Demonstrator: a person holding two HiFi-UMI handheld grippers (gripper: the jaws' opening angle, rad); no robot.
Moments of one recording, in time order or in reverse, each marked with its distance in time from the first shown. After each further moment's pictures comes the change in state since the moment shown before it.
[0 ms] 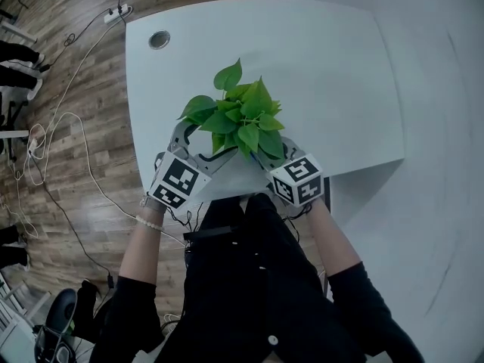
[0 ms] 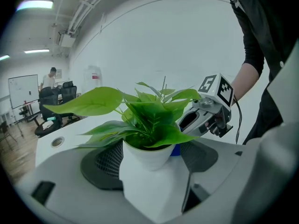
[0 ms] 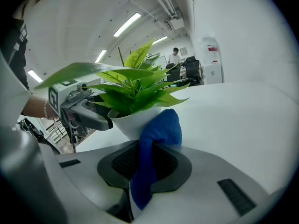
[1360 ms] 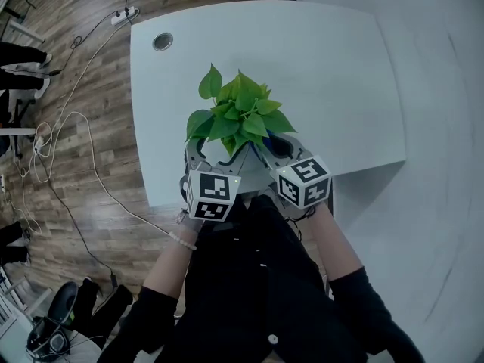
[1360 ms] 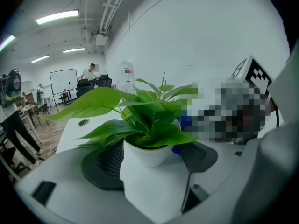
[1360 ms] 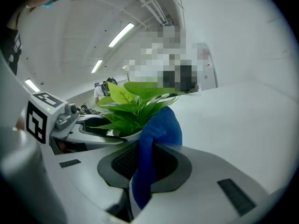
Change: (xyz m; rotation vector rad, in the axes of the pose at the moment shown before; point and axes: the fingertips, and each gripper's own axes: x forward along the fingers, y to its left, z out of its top) left arm 0.009 -0.006 -0.005 -0.260 0.101 0.396; right arm -0.022 -0.003 0.035 0.075 -0.091 -0.017
